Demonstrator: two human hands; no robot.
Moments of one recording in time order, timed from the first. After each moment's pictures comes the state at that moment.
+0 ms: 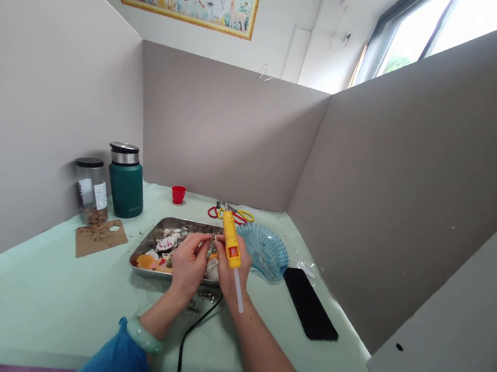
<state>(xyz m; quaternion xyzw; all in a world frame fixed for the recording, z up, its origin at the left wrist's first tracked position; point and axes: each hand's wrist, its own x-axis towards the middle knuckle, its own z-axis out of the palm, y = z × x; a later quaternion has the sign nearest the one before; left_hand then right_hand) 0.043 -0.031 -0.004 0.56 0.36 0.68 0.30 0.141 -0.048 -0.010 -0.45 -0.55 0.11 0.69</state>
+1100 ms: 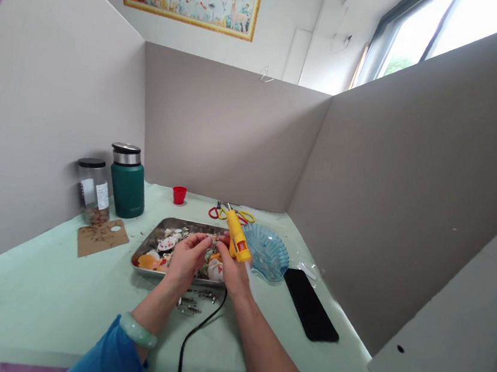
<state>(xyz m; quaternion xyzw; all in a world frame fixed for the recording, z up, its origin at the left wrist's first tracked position) 0.036 -0.017 -0.003 0.42 0.28 0.60 0.63 0.139 -0.033 -0.015 -0.39 -0.45 0.30 0.74</state>
